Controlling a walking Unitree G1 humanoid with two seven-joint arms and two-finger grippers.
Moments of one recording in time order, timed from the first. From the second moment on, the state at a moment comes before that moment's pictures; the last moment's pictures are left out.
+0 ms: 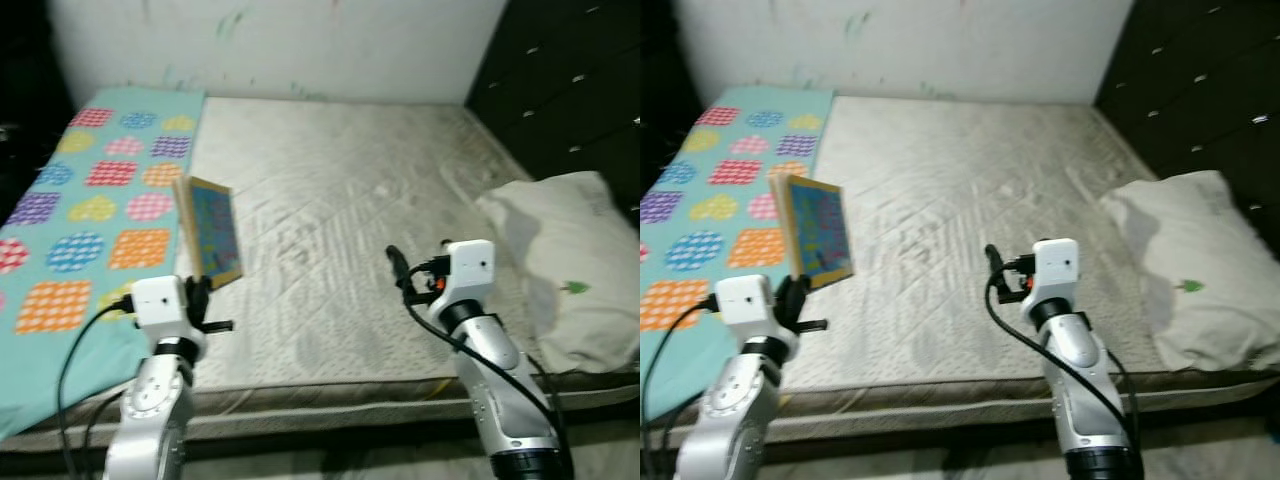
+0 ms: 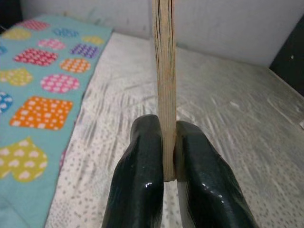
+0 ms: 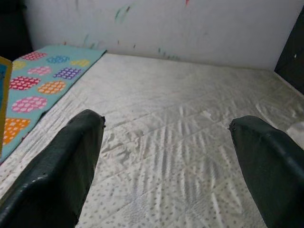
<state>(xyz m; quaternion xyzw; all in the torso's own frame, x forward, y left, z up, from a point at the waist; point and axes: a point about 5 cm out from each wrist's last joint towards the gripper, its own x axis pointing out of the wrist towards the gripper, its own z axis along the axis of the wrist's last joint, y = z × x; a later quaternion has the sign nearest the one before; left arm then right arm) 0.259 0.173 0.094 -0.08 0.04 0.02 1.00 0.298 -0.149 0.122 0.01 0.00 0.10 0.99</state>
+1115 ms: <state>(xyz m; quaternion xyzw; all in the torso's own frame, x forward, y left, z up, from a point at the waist) 0.254 0.175 0.090 -0.11 0.02 0.08 0.99 0.322 -0.126 0.115 -0.01 0.04 0.20 0.98</state>
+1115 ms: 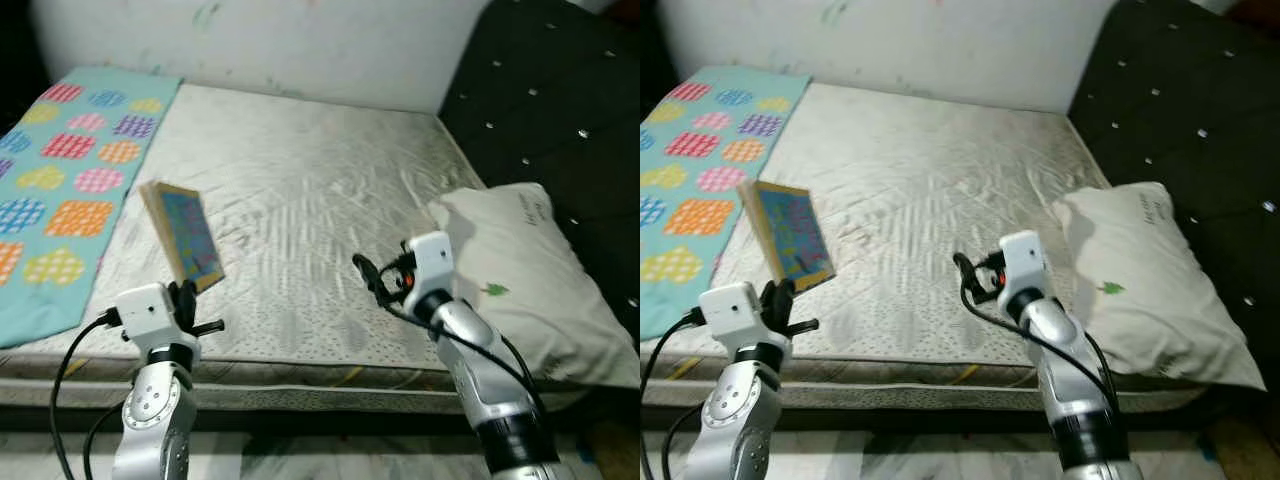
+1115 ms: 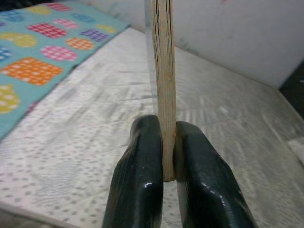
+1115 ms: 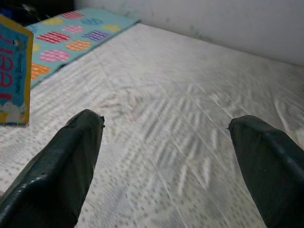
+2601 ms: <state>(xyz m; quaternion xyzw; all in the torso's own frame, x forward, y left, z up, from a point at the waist) 0.282 0.140 0.097 -0.10 0.02 -0.07 0.99 0.295 -0.162 0.106 0.02 0.01 0.07 1.00</state>
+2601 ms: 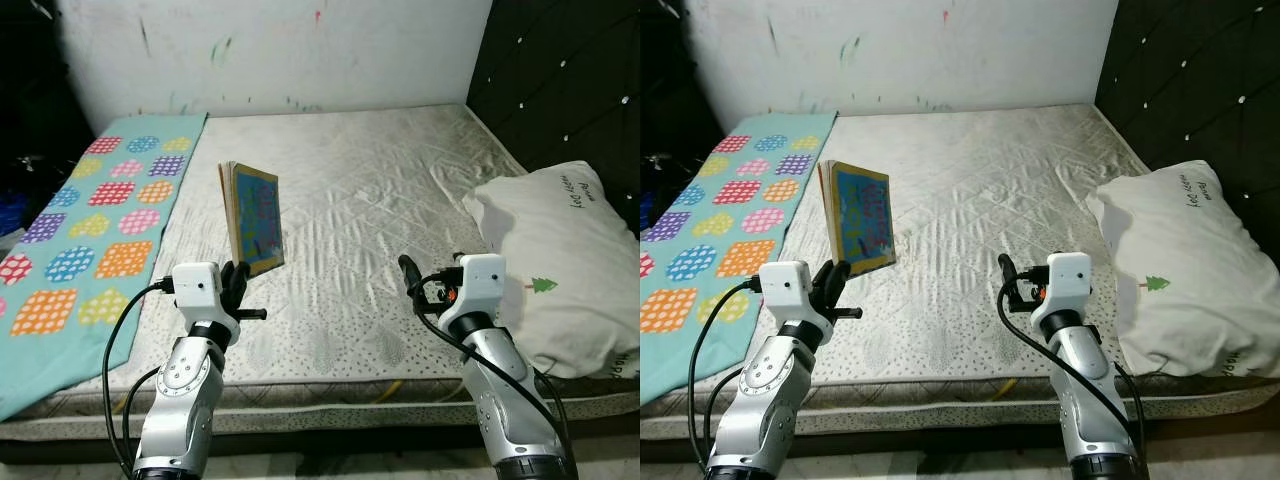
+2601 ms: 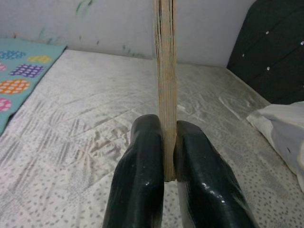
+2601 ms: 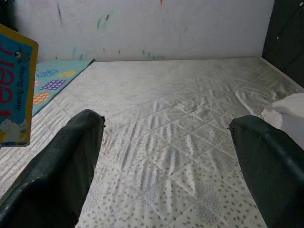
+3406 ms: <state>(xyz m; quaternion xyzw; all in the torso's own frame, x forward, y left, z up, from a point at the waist) 0.280 0.143 0.097 -0.10 0.02 -0.05 0.99 0.293 -0.167 0.105 0.01 0.01 0.06 1.00</state>
